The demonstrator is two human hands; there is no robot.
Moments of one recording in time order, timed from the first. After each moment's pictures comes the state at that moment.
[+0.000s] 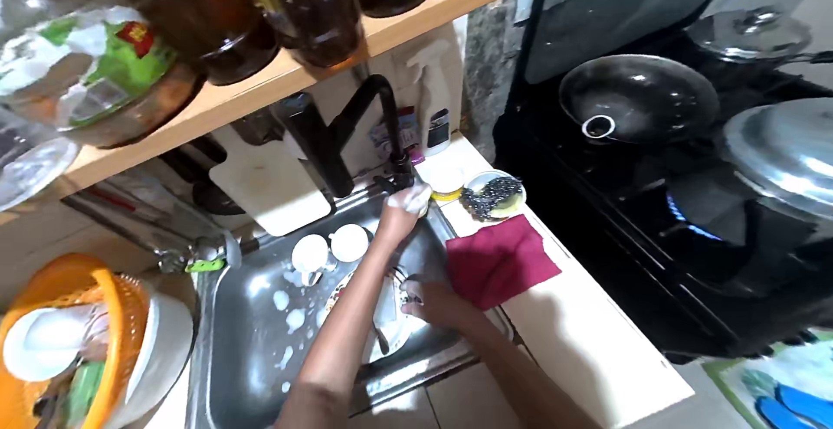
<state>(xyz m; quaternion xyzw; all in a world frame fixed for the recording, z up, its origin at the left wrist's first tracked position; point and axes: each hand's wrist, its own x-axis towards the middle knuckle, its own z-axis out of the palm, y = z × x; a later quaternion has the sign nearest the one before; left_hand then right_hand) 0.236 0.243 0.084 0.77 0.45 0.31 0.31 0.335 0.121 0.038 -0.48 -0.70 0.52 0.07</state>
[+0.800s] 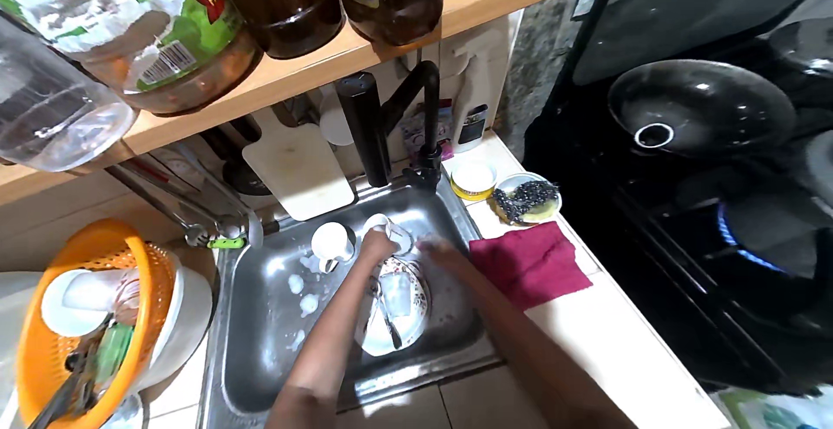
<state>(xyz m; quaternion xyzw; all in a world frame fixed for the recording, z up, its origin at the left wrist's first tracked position) 0.150 0.242 0.028 0.66 0.67 -0.01 0.34 0.325 0.198 0.001 -0.55 -0.61 0.52 0.23</state>
